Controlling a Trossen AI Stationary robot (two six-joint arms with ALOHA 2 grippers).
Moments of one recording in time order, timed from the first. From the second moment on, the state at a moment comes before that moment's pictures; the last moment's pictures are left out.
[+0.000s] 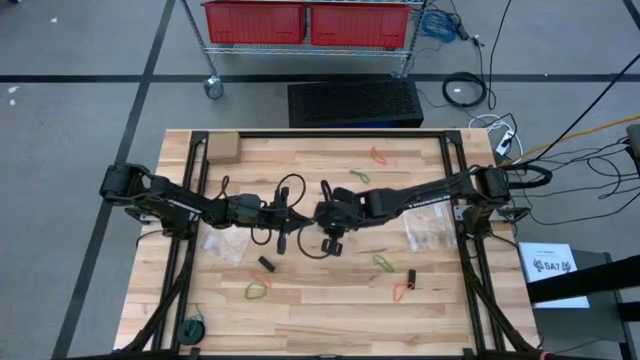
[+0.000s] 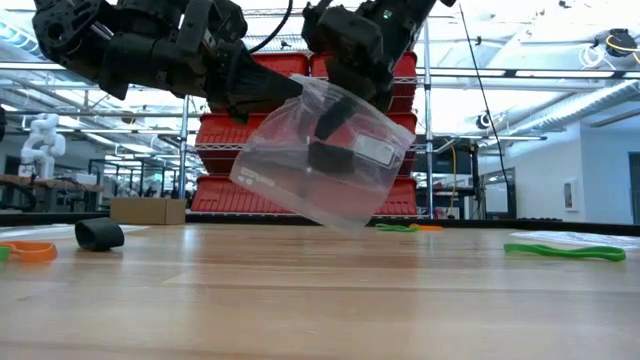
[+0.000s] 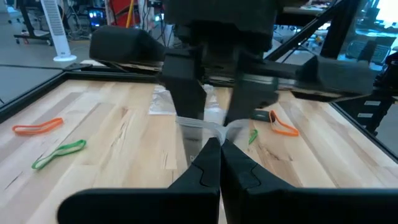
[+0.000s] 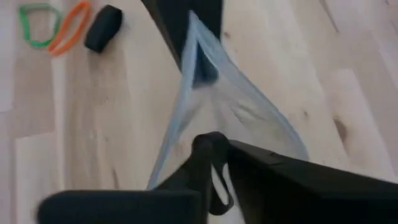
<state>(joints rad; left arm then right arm) -0.05 1.43 0.46 0.85 0.00 -0.05 0.09 1.83 1.42 -0.56 0.15 0.28</state>
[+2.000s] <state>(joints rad) -0.05 1.43 0.46 0.88 -0.01 -0.07 0.11 1.81 1.15 0.01 0.15 0.41</state>
